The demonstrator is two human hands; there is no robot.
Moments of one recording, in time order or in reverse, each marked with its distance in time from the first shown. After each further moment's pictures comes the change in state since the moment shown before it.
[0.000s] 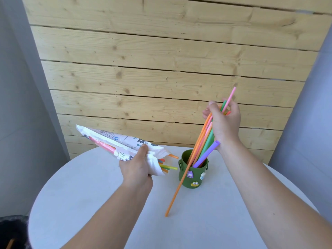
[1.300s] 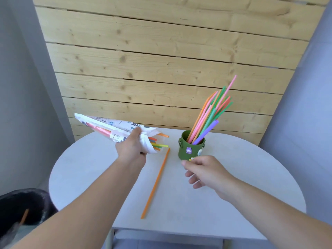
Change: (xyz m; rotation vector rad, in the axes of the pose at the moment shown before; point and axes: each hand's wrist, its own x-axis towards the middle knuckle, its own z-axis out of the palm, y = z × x) left_hand -0.013 0.029 -0.023 0.024 0.027 -0.112; right_hand -0.156 0.004 -0.065 -0.696 -0.559 0.612
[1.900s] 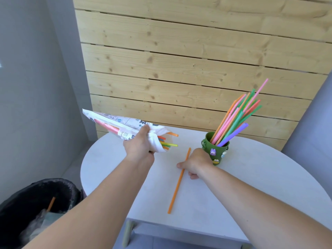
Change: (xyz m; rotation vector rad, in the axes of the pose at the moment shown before) left_hand 0.005 0.040 -0.036 -0.022 0.049 0.011; right_hand 0.074 -0.030 0.087 -0.433 0.140 0.111
